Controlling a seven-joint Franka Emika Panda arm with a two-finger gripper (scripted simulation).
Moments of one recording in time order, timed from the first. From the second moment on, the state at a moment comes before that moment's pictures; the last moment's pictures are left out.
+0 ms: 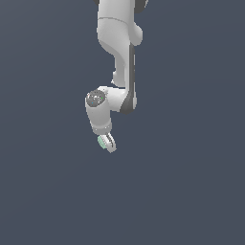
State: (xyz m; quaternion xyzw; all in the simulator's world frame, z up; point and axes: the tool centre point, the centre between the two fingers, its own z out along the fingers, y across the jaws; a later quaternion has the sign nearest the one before) arm -0.029 -0.092 0.041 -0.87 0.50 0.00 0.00
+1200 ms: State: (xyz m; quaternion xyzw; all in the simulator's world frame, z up) arm 0.033 0.039 0.139 -0.87 0.50 0.00 0.00
